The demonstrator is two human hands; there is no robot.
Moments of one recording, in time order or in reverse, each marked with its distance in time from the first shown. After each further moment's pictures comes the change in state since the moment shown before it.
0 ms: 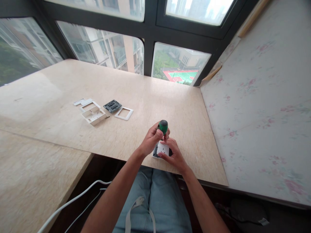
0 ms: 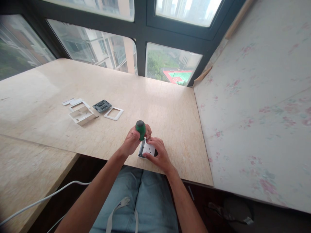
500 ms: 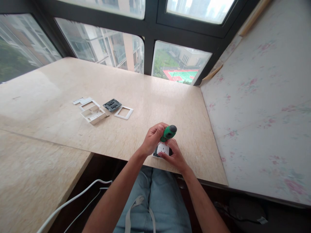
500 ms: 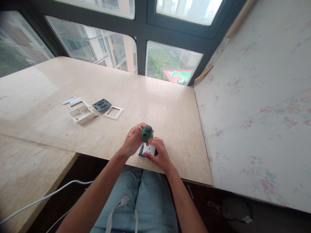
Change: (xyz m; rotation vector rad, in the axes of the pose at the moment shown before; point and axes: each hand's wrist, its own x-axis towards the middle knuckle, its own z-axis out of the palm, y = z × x) left_hand 0.001 0.001 0.009 -0.143 0.125 -0.139; right_hand 0.000 -0.001 0.000 0.008 -0.027 0.040
